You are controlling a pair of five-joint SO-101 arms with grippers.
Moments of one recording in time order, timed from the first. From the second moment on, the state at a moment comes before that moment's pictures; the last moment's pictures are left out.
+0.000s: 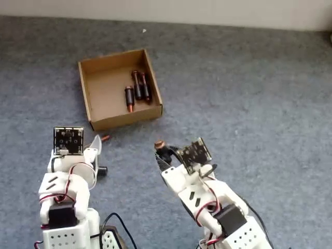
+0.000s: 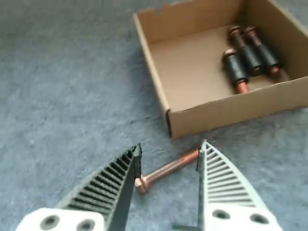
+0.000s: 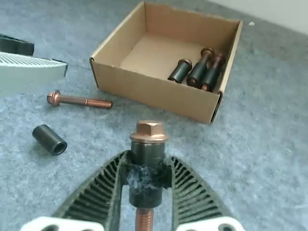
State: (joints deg) left arm -14.8 -103.9 89.1 55.9 -3.9; right arm -40.9 -89.7 83.6 40.1 4.0
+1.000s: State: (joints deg) left arm -18.4 -103.8 96.0 48.4 -3.9; right arm -37.5 1.6 34.9 -19.7 0.7
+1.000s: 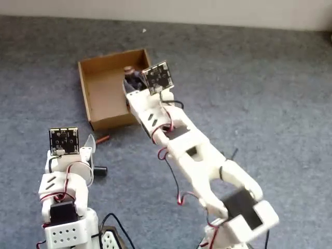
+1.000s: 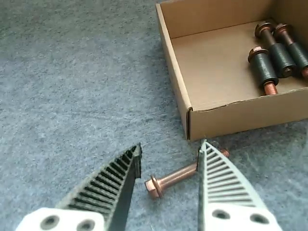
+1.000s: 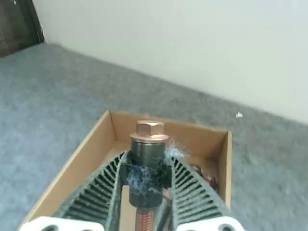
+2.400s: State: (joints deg) left arm -33.5 -103.8 95.5 48.3 -3.5; right arm -40.8 -19.6 45.0 11.0 -15.2
